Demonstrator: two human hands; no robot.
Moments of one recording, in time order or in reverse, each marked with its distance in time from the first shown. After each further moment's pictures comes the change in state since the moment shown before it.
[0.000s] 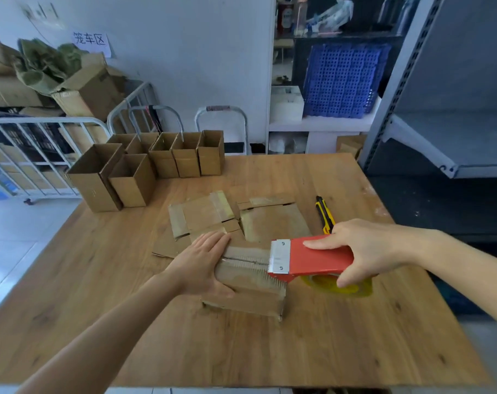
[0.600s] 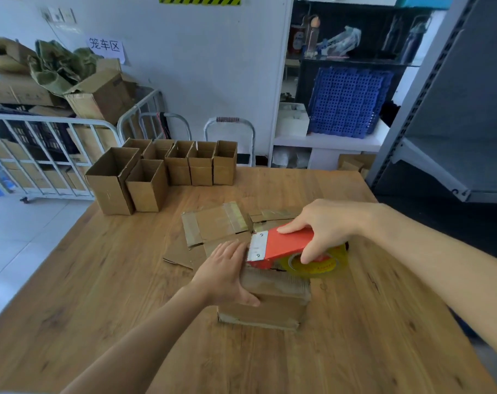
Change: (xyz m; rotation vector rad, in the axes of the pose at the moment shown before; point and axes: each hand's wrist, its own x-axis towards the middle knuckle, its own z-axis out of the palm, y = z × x) left_hand -0.004 -0.002 0.001 -0.188 0.062 -0.079; right_hand 0.070 -0.088 -0.065 -0.225 0.033 -0.047
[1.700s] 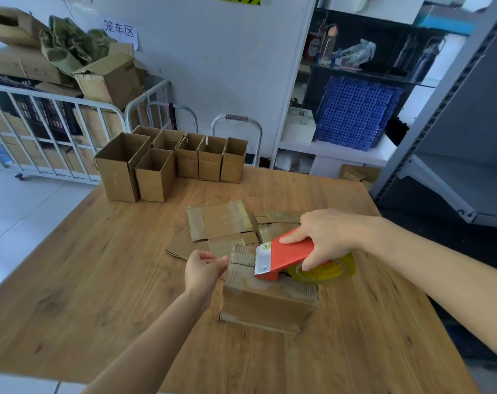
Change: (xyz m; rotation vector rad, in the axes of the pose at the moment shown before) left_hand -0.012 -0.018 0.023 -1.321 0.521 -0.871; right_hand 0.016 -0.021 0.005 -0.206 -0.019 -0.032
